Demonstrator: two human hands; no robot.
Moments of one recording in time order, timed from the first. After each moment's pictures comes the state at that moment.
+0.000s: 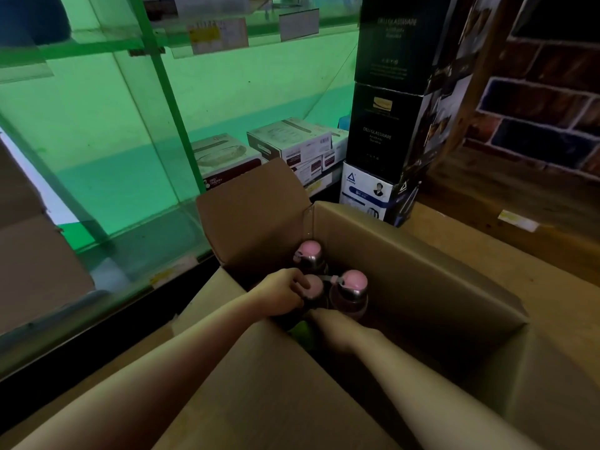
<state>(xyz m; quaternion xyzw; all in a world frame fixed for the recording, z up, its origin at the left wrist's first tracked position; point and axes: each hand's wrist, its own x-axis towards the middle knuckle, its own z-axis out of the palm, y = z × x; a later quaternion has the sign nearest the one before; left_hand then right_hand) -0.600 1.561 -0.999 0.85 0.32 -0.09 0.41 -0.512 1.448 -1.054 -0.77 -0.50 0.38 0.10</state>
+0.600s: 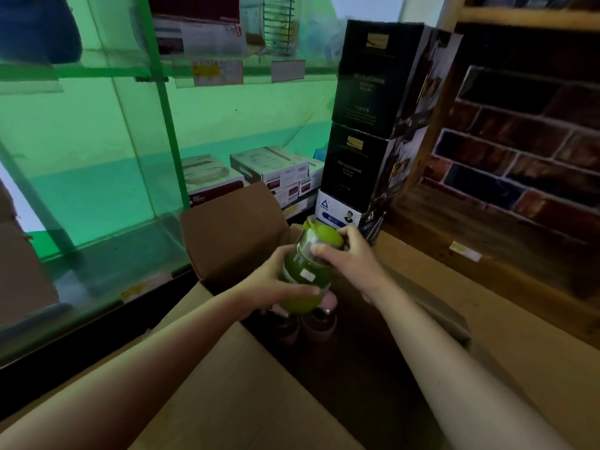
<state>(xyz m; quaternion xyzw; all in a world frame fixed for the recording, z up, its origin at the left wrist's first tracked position) -0.599 1.554 -0.962 0.75 0.21 0.03 0.62 -0.476 1.433 -0.934 -0.76 -0.34 0.20 0.52</state>
